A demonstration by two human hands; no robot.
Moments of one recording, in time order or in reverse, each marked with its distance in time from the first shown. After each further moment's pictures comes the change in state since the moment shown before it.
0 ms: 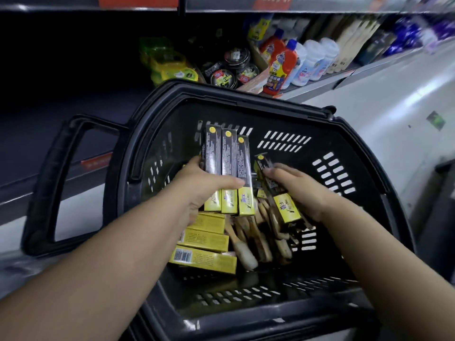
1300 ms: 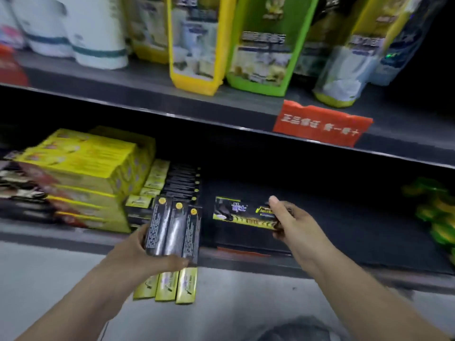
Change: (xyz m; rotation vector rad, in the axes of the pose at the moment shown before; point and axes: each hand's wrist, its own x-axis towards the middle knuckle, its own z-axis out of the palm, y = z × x) left_hand -0.236 -0.166 -0.565 -0.193 0.671 0.138; right_hand 0.082 -0.202 0.568 -0.014 -0.197 -0.410
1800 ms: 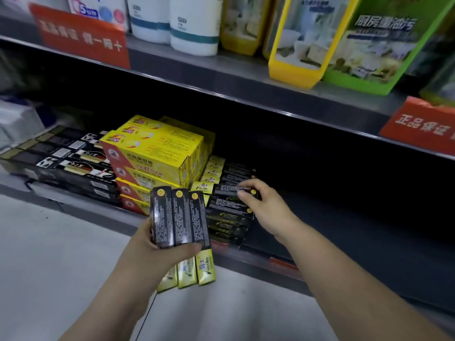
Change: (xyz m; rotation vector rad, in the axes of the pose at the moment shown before) left_hand 0.008 -0.041 -0.047 -0.299 0.331 0.129; right_hand 0.067 -0.014 0.142 -0.347 -0.325 -0.326
